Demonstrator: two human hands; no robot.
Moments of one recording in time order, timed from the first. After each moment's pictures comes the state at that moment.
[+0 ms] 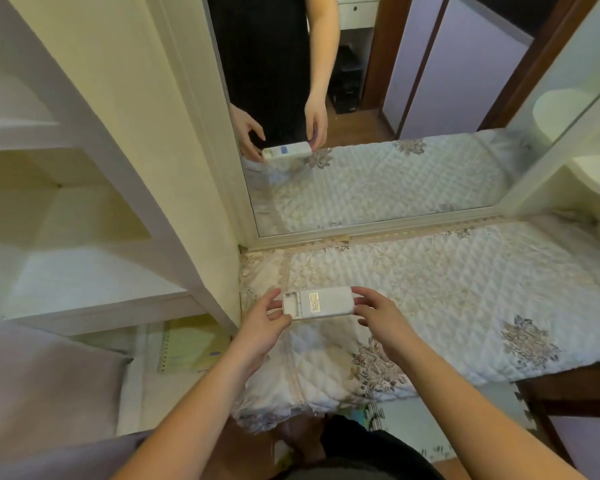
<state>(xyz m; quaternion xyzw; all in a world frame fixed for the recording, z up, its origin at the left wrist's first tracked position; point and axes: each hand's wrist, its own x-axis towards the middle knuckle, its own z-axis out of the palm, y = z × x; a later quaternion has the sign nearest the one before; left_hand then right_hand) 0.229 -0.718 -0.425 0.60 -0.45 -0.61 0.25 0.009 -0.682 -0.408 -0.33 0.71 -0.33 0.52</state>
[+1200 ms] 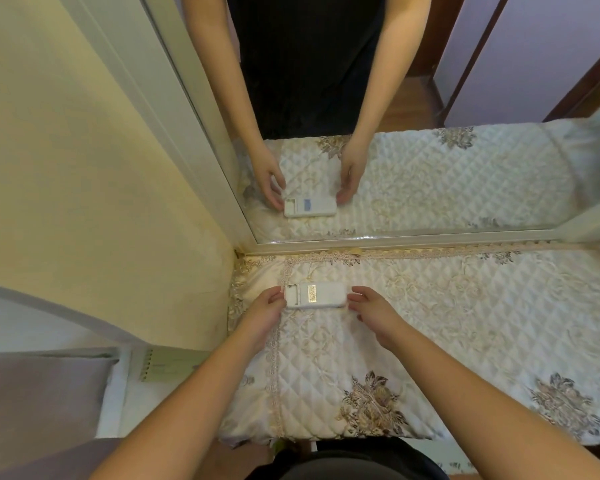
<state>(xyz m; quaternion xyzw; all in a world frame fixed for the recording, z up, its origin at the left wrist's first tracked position) 0.191 -0.806 -0.489 0.68 -0.33 -0.62 0.22 -0.038 -0.794 -0.489 -0.30 0.70 -0.21 0.61</state>
